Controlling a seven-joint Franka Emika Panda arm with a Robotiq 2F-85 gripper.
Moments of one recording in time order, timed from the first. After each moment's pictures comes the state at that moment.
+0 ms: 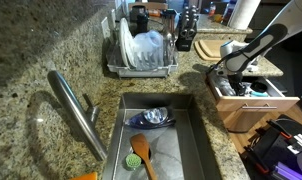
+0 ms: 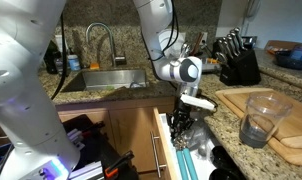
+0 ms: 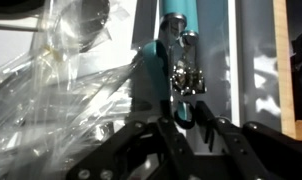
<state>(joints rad) -0.19 0.59 -0.09 -2.10 -0.34 2.18 -1.11</state>
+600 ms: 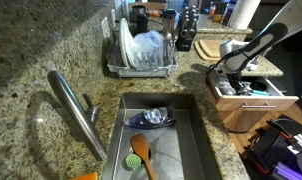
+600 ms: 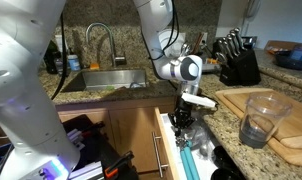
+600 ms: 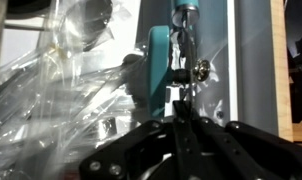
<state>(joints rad) -0.19 0.58 -0.09 -2.08 -0.35 2.18 -1.10</state>
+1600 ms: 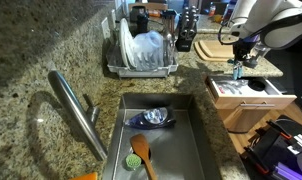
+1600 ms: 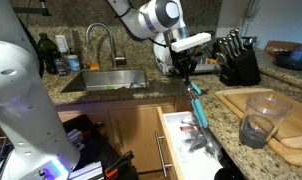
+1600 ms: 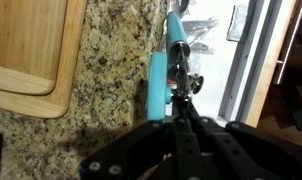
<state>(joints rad) -0.12 -0.05 -0.09 -2.42 -0.51 2.52 -0.99</state>
